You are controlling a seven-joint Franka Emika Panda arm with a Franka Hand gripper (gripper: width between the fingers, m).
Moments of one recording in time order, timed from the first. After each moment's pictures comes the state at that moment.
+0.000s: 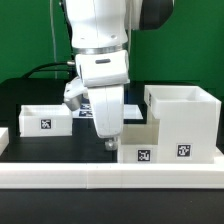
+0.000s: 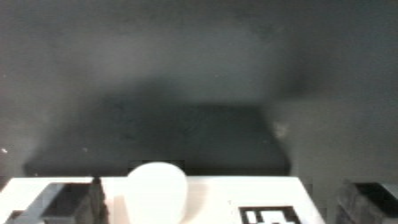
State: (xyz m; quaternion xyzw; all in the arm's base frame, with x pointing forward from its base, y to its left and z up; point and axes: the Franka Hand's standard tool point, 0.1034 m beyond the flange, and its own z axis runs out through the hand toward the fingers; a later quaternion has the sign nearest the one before) arm 0.551 -0.017 0.028 -0.70 -0.71 -0.02 0.06
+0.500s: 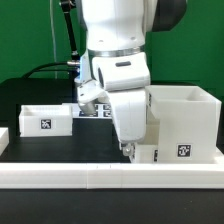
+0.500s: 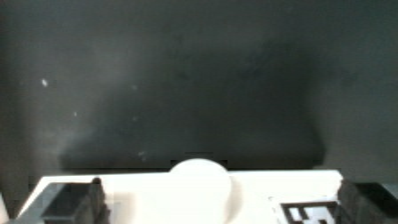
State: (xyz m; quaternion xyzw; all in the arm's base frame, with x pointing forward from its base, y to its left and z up) arm 0.571 0.010 0.027 -0.68 -0.73 -0.02 0.06
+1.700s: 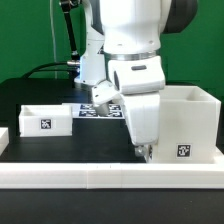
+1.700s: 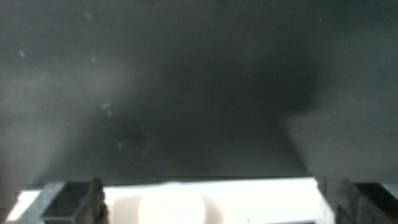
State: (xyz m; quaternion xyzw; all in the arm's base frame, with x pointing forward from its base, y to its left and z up) arm 0.564 0.017 0.022 -0.69 -0.72 -0.01 0.06
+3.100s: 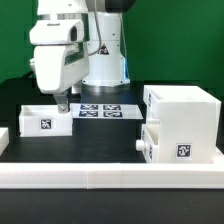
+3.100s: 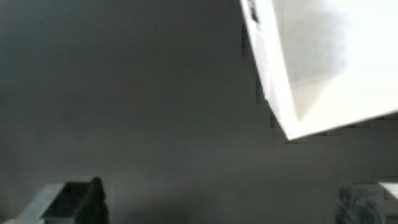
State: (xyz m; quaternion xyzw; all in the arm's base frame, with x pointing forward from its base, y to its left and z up) arm 0.484 -0.089 0.065 -0.80 -0.60 -0.04 0.01
